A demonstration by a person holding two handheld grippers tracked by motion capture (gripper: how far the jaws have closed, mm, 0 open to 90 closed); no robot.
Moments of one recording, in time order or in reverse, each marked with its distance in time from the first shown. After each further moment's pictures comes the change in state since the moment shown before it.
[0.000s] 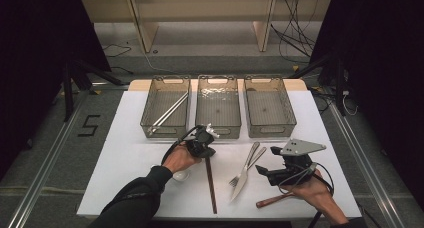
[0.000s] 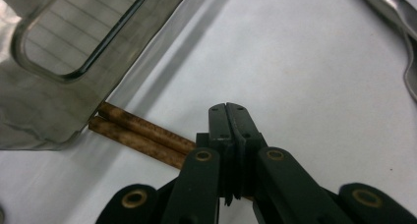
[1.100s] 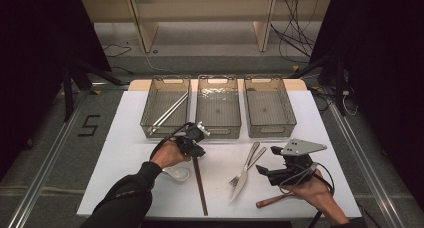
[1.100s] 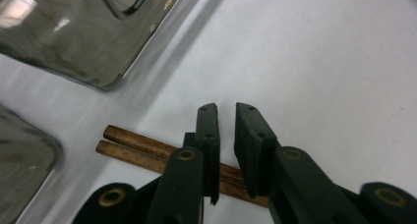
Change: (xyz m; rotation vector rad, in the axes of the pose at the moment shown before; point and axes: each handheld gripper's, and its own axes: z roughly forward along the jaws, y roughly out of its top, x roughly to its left) left arm 0.018 -0.011 -0.024 0.087 -0.015 0.012; right arm 0.000 0.001 -0.001 -0.006 0.001 0.000
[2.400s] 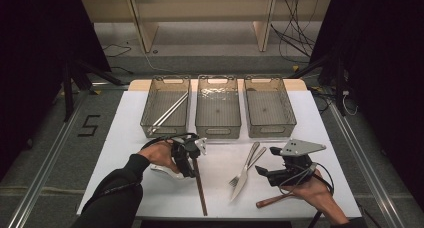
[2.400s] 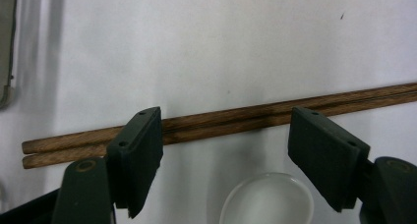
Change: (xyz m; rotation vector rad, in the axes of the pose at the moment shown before) left arm -0.016 -0.014 -0.009 0.146 -0.178 0.440; right arm 0.001 0.000 0.001 0.002 0.014 -0.009
